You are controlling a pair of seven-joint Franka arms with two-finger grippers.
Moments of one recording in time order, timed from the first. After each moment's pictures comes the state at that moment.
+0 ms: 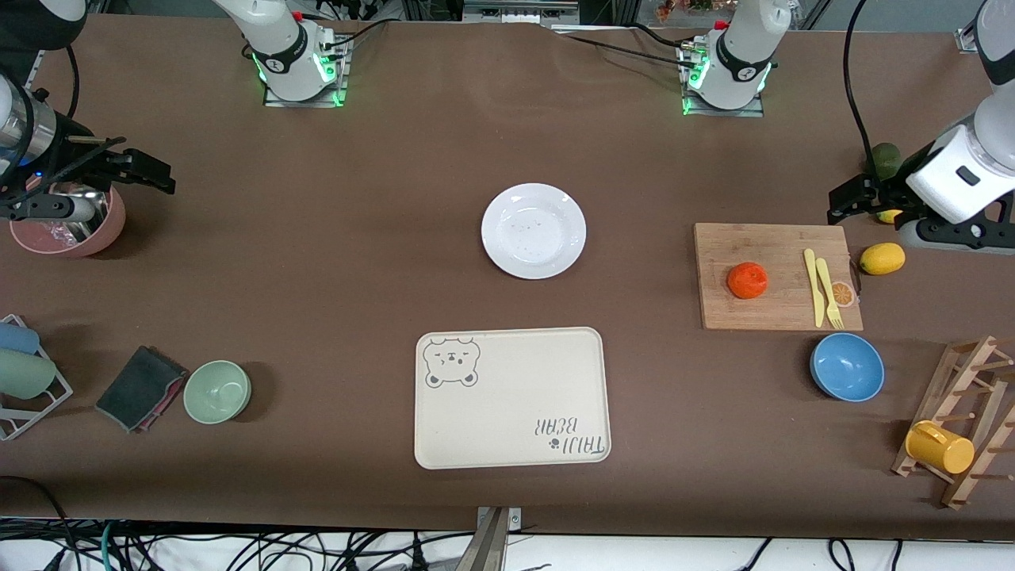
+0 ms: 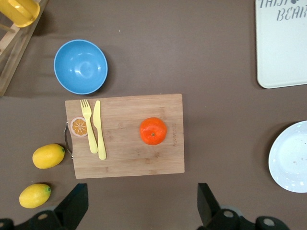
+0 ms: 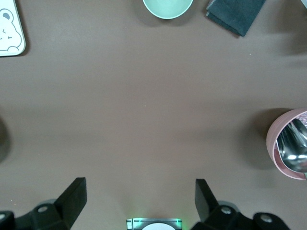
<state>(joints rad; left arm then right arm) -0.08 0.07 0.06 -1.63 -0.02 1.63 0.03 -0.03 0.01 0.04 -1.69 0.01 1.54 0.04</state>
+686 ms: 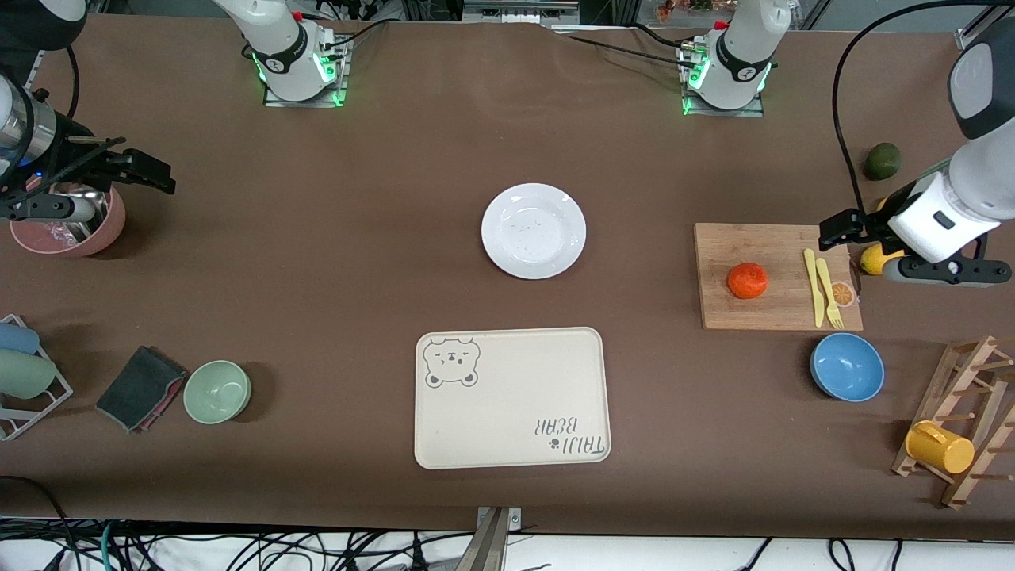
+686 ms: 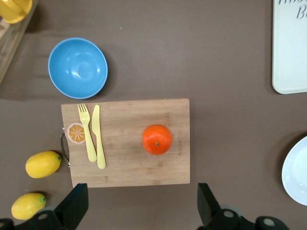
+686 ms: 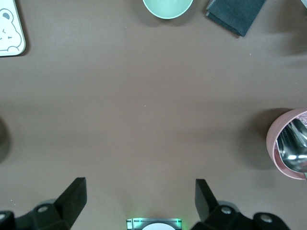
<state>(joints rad) -0.07 0.13 0.06 -1.68 -0.01 1.70 0.03 -0.03 0.01 0.04 -1.69 0.01 1.54 0.04</state>
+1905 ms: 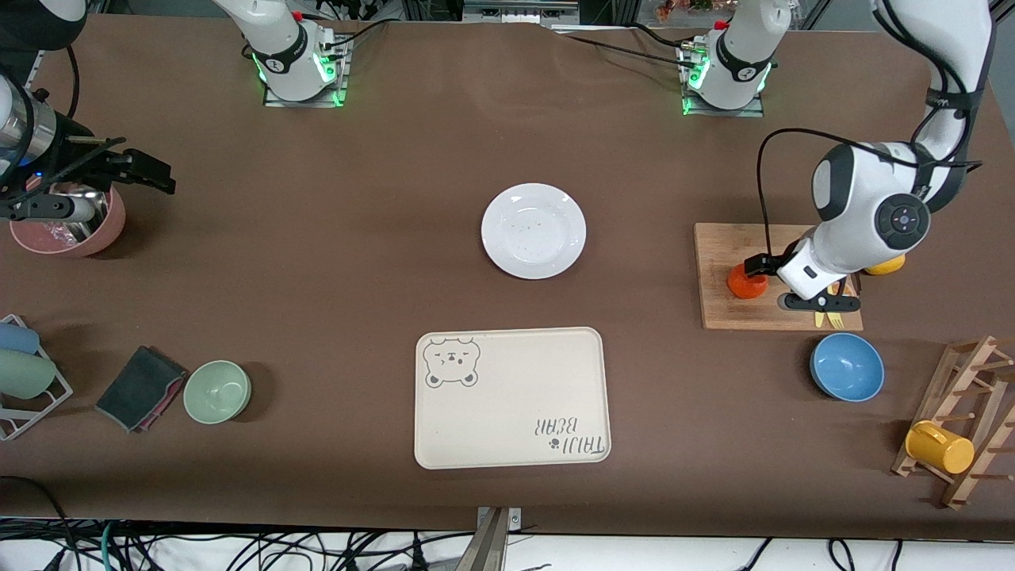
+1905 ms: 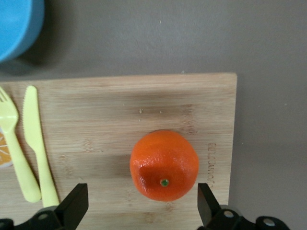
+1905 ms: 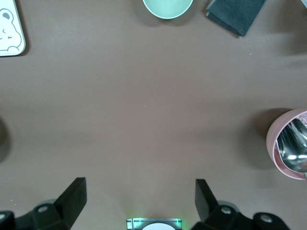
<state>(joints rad) -0.07 0.30 0.06 -2.13 -0.01 2.26 0.03 -0.03 0.01 0.04 -1.69 0.01 1.54 0.04</state>
